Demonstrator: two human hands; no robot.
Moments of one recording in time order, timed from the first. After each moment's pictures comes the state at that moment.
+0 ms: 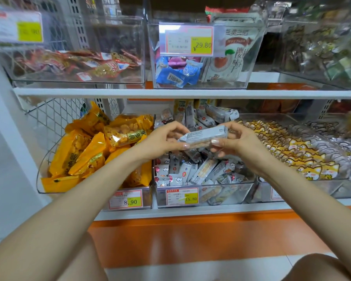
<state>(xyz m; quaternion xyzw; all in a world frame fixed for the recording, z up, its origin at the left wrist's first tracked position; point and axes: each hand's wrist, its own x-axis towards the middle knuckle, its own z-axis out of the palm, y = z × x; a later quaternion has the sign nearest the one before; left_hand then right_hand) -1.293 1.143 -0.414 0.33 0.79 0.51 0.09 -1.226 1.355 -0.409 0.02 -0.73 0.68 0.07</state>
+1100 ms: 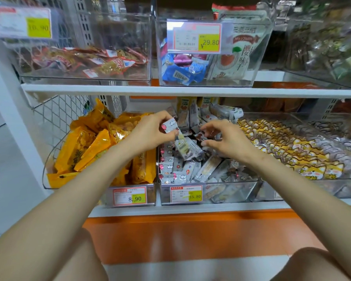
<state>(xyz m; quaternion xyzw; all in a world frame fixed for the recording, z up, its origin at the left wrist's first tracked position) -1.289 1.122 -0.398 0.28 0.89 0.35 -0.11 -1.259 1.341 -0.414 0.14 -0.94 0.24 0.18</state>
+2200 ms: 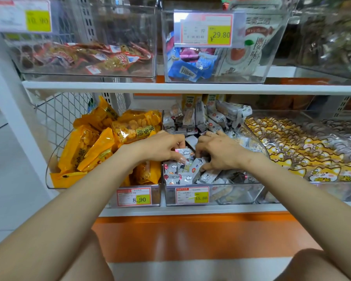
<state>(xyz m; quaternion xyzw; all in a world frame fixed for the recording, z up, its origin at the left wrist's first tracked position) -1.319 1.126 -0.427 0.40 0.91 0.11 0.03 -1.278 1.321 -0.433 0.24 -0.97 -0.07 0.04</state>
